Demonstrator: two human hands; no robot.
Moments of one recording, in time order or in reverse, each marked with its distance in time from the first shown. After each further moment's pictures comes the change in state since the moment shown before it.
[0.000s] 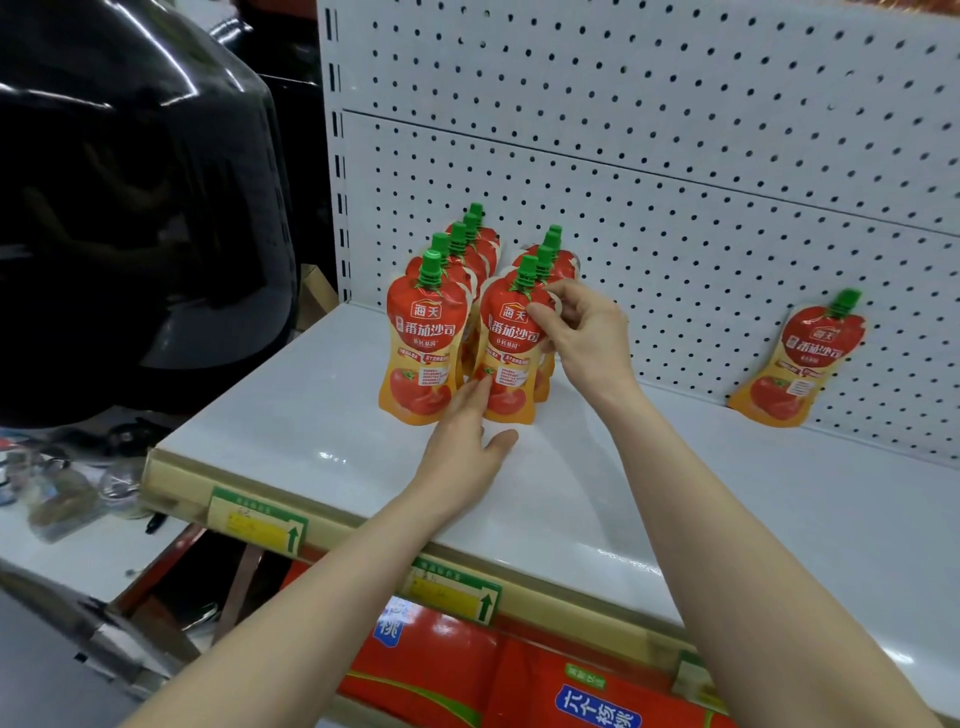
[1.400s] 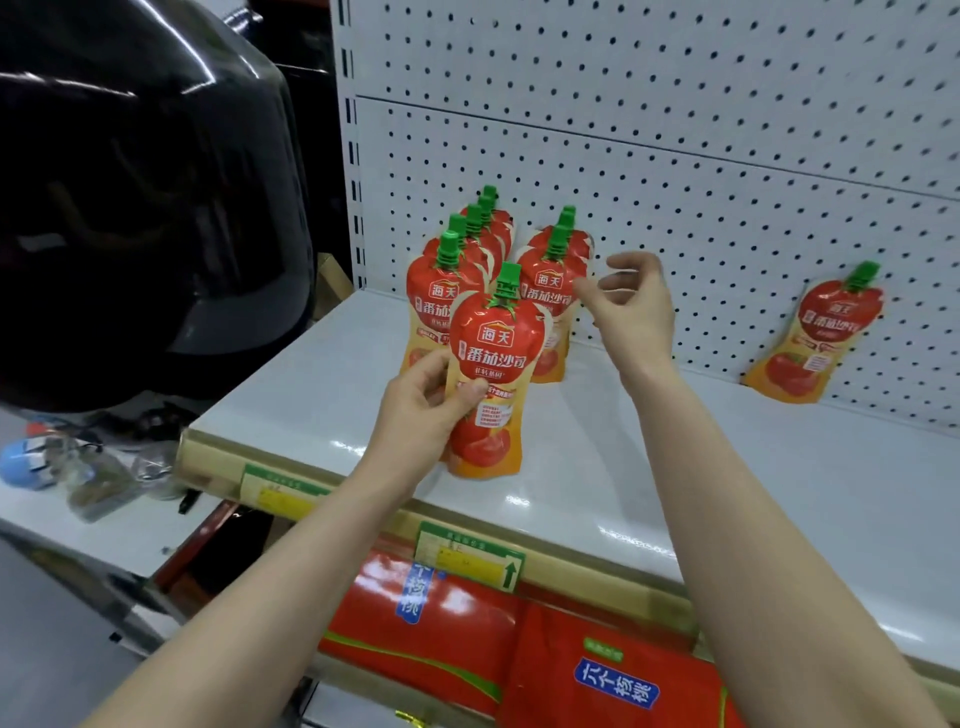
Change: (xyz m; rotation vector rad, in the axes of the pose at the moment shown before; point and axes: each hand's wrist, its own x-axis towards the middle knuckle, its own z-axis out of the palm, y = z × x) left_hand -0.039 0.023 -0.064 -0.656 0.095 -0.044; right_hand -0.011 -0.007 -0.014 0.012 0.236 0.190
